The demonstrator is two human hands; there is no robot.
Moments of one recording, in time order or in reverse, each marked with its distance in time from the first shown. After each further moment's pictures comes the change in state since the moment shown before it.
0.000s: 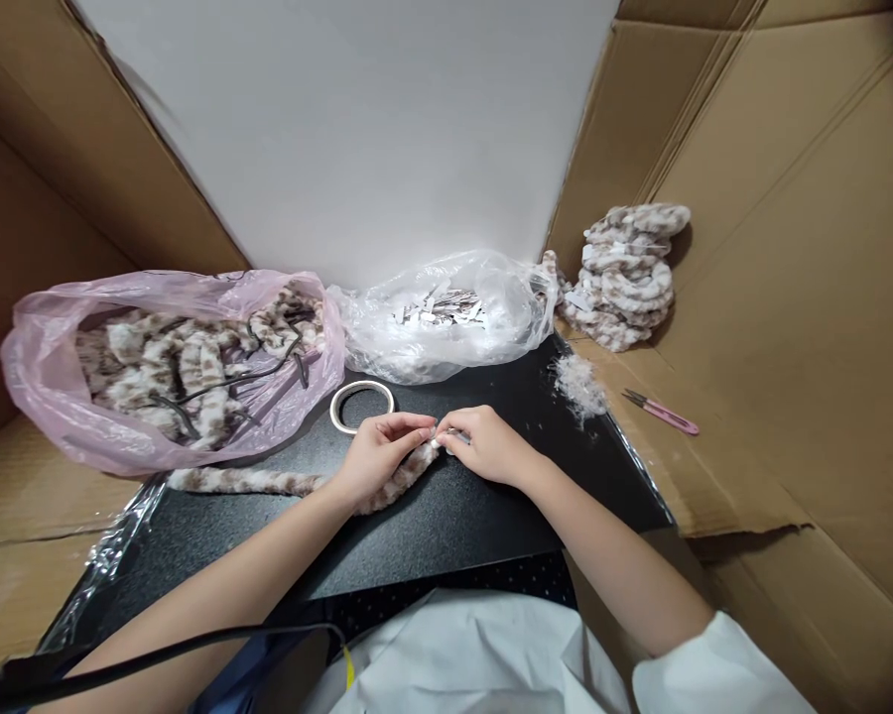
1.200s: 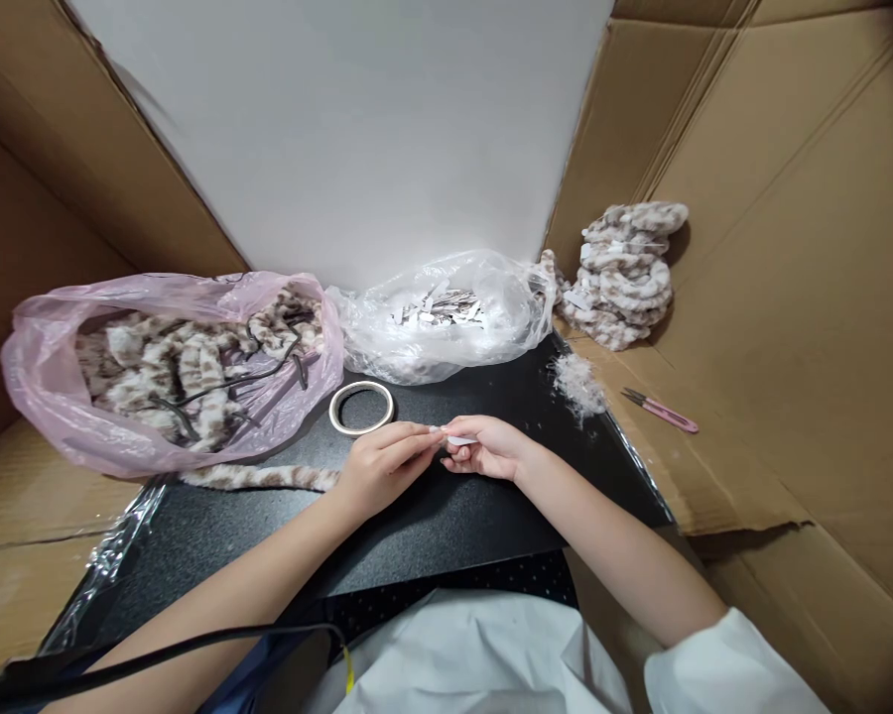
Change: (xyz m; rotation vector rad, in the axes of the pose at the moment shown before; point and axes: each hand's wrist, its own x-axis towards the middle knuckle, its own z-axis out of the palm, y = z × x) left_hand -0.013 0.001 -0.004 0.699 -0.009 0.720; right_hand 0.008 0.000 0.004 1.346 -0.122 0.887
